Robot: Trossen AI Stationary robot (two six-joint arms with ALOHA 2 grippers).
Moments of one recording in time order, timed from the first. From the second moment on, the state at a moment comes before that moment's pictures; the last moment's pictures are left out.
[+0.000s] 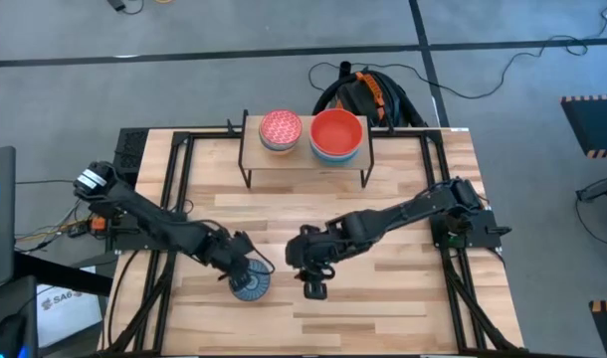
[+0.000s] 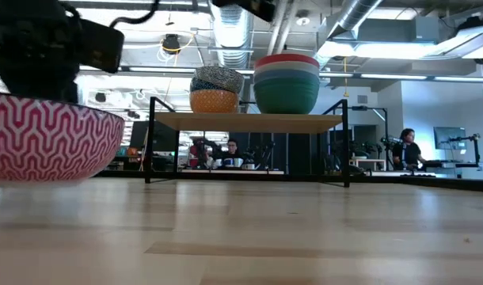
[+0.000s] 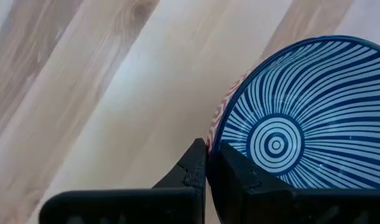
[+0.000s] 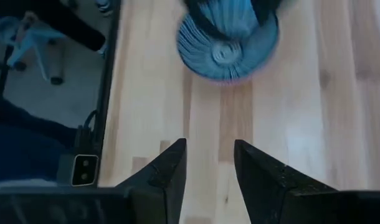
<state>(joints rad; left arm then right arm) -0.49 1.40 0.81 -0.58 -0.18 -1.04 0.30 1.95 1.81 -0.76 -0.05 0.33</state>
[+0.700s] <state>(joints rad) -0.39 1.40 0.81 -0.27 -0.30 -0.61 0.33 2.06 1.81 -0.70 0.03 -0.06</state>
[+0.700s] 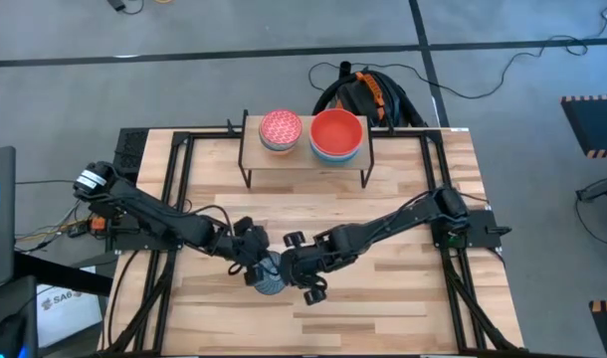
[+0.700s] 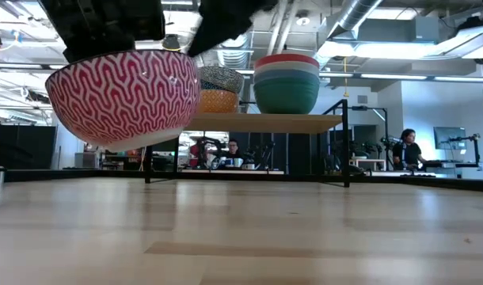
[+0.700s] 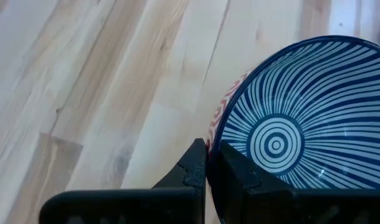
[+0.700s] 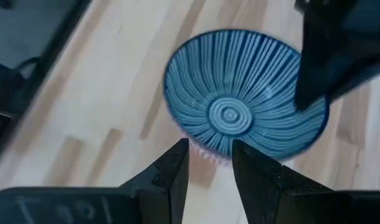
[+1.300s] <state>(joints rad) -0.29 1.40 0.82 -0.26 -0.09 -0.78 0.34 2.08 1.81 -0.71 0.10 -0.50</state>
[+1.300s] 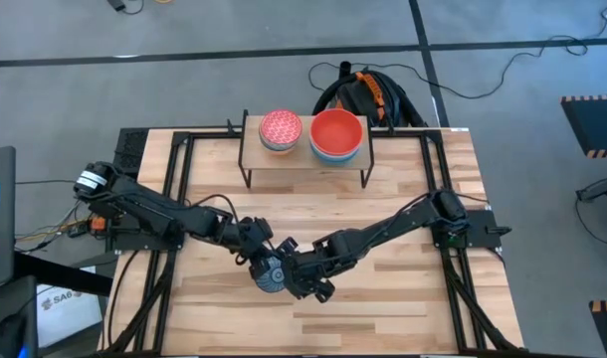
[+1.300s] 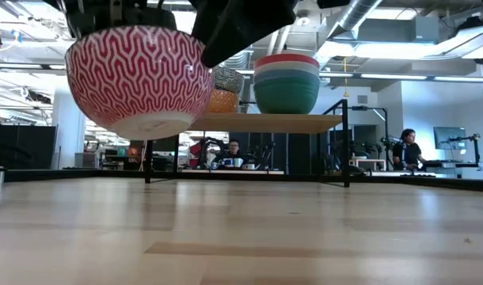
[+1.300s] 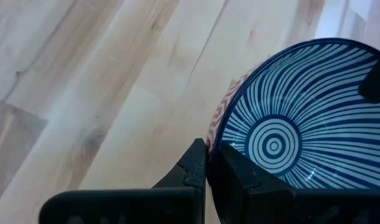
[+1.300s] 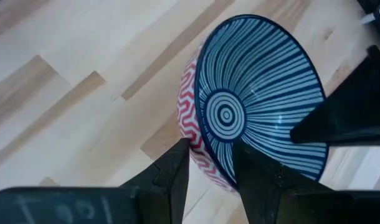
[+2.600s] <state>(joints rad) 0.06 1.15 1.08 -0.44 0.17 -0.71 0.26 2.09 2.02 -0.99 0.00 -0.63</state>
